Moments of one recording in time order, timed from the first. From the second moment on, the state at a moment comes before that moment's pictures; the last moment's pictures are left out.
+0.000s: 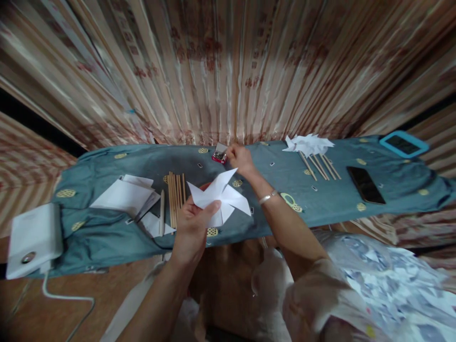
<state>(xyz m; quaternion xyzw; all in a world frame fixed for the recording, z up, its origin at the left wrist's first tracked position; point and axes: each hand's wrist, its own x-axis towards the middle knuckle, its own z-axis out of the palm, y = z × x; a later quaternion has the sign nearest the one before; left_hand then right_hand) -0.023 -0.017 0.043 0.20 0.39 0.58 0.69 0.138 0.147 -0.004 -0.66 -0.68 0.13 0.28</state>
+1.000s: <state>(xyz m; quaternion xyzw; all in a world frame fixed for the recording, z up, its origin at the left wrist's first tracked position) -0.019 0.002 0.023 0.32 0.44 0.60 0.58 0.167 0.003 -0.039 -0.65 -0.69 0.15 0.28</state>
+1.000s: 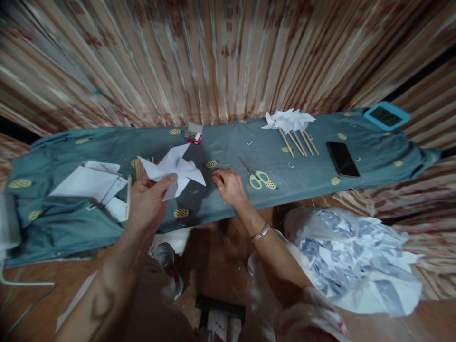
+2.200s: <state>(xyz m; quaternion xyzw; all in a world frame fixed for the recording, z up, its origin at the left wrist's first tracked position) -0.013 -0.003 0.015 0.34 0.46 0.57 0.58 0.182 -0.002 -0.037 -0.65 -0.71 0.14 0.22</state>
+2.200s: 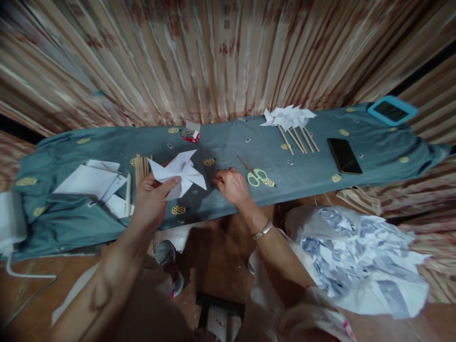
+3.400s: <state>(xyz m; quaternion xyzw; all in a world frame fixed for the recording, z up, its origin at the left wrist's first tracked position) 0.019 -0.033 0.025 0.40 0.43 0.50 0.64 0.178 -0.065 0.019 -0.52 -0.67 0.25 0.47</state>
